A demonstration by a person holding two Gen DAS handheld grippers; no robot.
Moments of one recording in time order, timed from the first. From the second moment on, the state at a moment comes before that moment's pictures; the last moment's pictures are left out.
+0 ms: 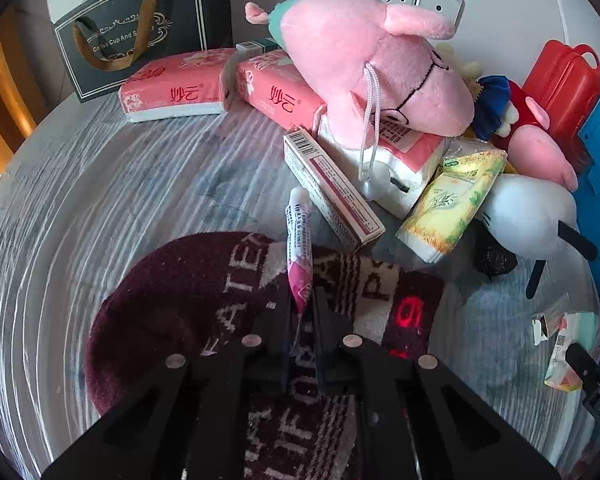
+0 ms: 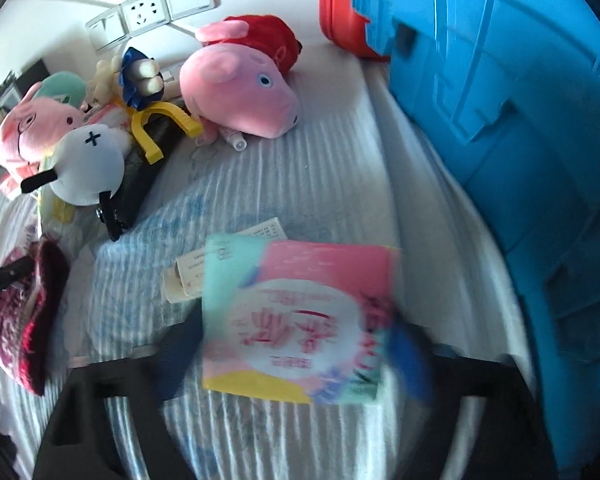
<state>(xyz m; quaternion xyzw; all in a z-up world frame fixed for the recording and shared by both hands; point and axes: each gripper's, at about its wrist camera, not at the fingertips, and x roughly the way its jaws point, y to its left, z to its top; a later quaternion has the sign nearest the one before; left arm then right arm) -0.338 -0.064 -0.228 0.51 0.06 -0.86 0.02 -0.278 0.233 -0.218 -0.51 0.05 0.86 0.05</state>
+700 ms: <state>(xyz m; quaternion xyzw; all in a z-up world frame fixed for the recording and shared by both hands) -0.196 -0.112 -0.145 0.43 0.05 -0.90 0.00 -0.199 0.207 -0.151 -0.46 0.01 0.89 -0.02</state>
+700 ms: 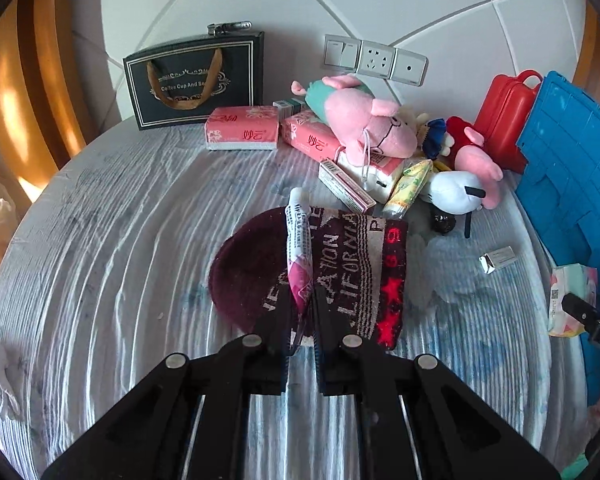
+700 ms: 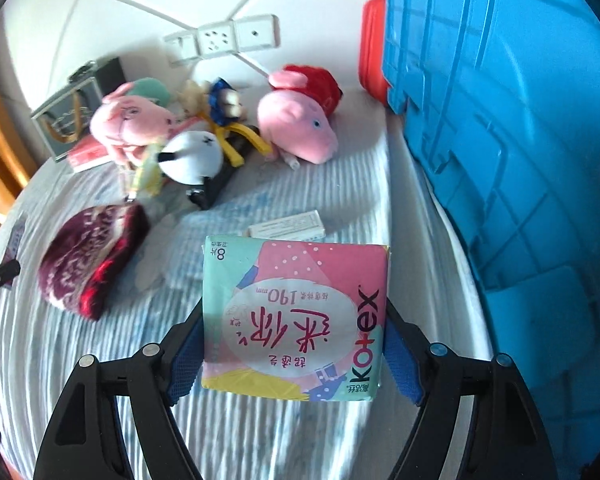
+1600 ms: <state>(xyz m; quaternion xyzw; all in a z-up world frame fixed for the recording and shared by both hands) -0.030 -0.019 -0.003 0.24 -0.02 -0.96 -0.11 0.012 0.240 0.045 -0.20 0.00 0.98 -0.02</state>
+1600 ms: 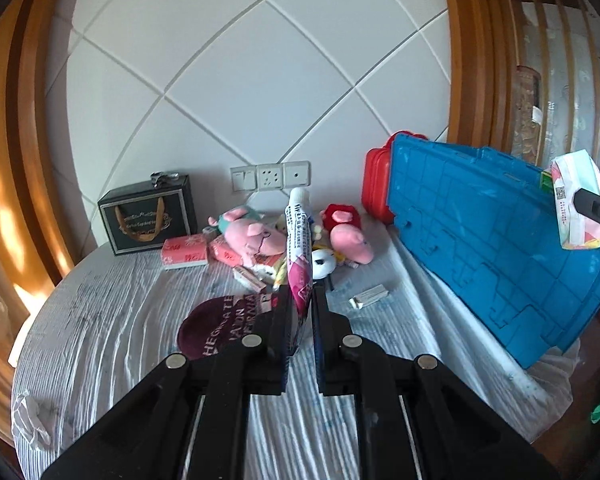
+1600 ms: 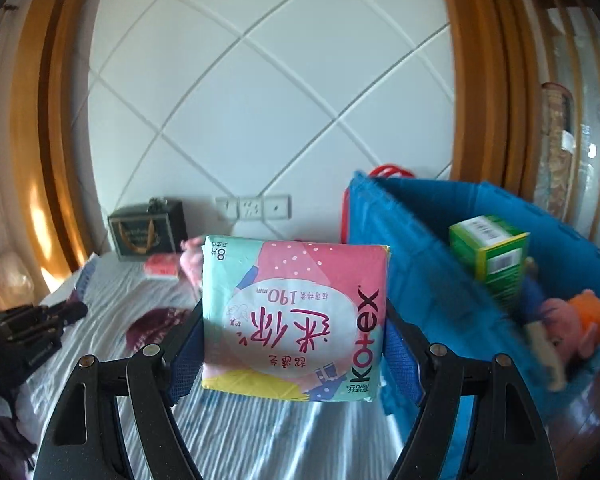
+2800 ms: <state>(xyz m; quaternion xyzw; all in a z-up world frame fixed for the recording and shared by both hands) 0.002 0.490 0.053 0.24 -0.10 -0.94 -0.23 0.030 0.636 0.041 -0.19 -0.02 0.98 0.07</state>
